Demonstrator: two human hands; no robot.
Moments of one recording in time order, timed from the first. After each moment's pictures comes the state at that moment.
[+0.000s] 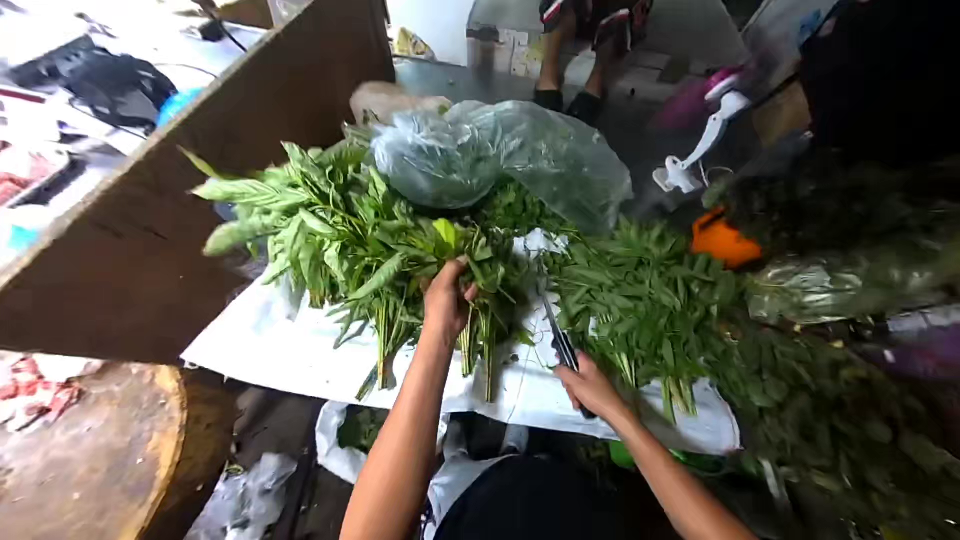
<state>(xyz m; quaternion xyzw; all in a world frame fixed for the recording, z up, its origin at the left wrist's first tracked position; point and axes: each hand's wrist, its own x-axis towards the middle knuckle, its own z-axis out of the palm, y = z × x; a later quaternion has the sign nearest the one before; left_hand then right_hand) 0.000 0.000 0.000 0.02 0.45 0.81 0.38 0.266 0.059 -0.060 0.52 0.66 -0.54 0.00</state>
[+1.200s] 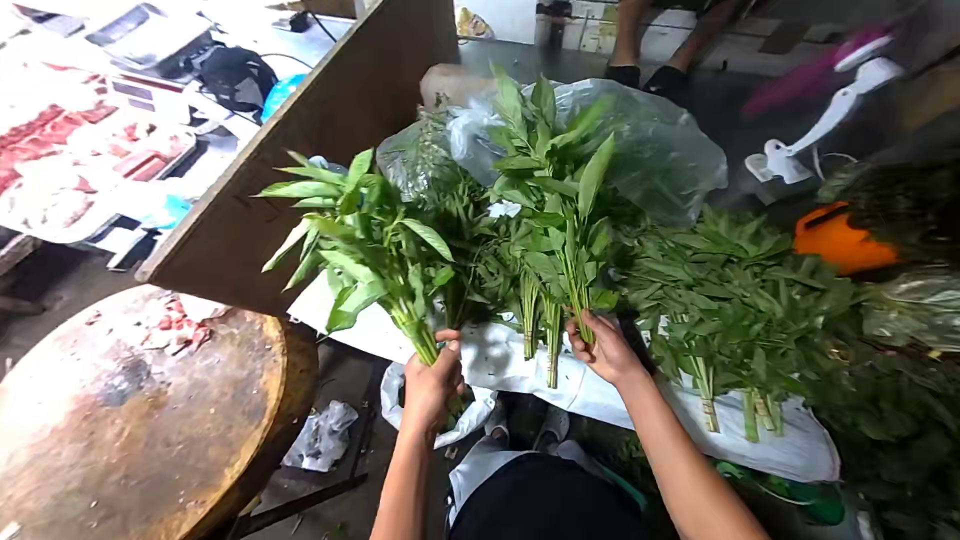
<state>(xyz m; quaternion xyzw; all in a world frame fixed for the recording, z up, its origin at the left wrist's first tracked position) -0.005 -0.203 -0.025 0.04 0.59 0.72 0.36 0.172 0.043 -0.080 0.30 0.38 -0.86 -0.14</state>
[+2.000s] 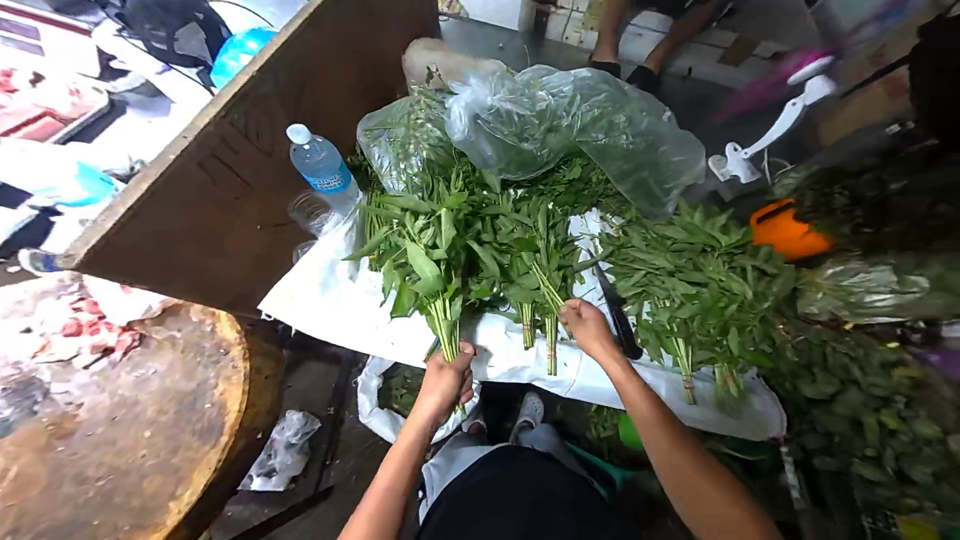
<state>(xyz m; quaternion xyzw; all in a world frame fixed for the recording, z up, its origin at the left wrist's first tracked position) -0.025 -0.218 -0.086 0.02 0.57 0.63 0.53 0.143 0.028 -0.083 0.49 0.76 -0.42 -0.03</state>
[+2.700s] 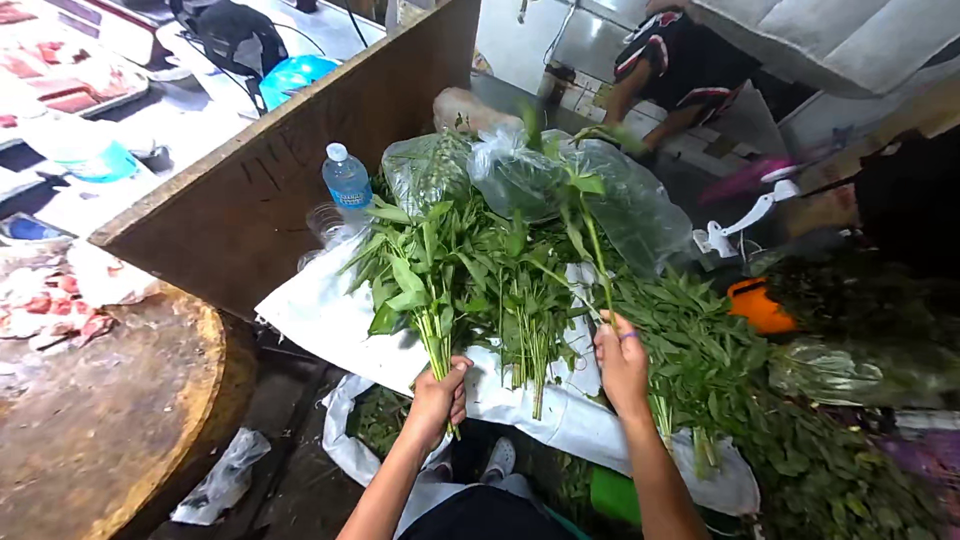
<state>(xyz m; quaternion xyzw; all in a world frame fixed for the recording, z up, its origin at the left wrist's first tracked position) -0.029 -0.205 -0.070 0.00 0.50 0.70 0.50 0.142 0.018 -0.002 0.43 0.74 -0.41 -0.32</state>
